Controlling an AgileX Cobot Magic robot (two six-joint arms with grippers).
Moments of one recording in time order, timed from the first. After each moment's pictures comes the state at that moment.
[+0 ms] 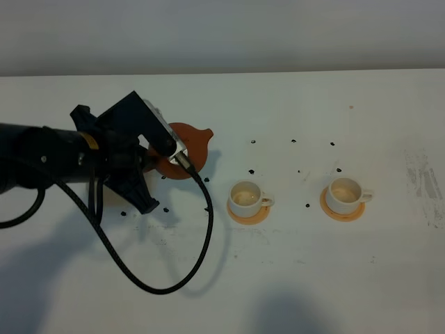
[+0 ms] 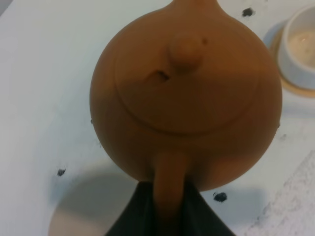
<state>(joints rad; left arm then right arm) -0.43 1.60 -0.90 -0.20 0.15 0.75 -0.08 -0.01 -0.52 0.00 1.11 0.02</state>
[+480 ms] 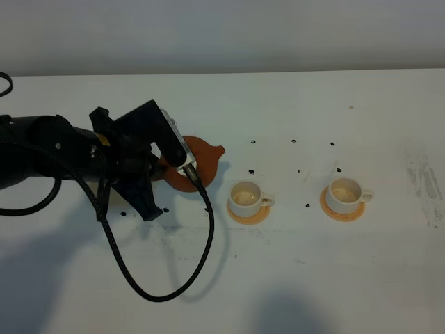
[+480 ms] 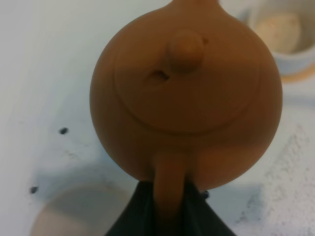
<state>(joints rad) -0.43 1.67 -0.94 -0.33 0.21 0.98 -0.08 -0.01 -0.52 0.00 1.11 0.02</state>
